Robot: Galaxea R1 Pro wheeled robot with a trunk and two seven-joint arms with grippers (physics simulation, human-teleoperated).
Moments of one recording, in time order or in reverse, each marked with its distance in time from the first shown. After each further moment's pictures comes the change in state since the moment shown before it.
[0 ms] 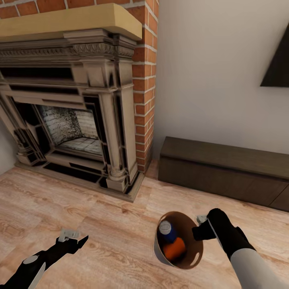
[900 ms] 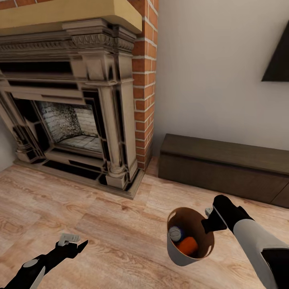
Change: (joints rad) left arm -0.002 -0.001 -0.003 0.052 -0.002 -0.008 0.000; right arm -0.261 -0.088 0.103 0.381 0.003 0.014 0.020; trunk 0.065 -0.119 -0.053
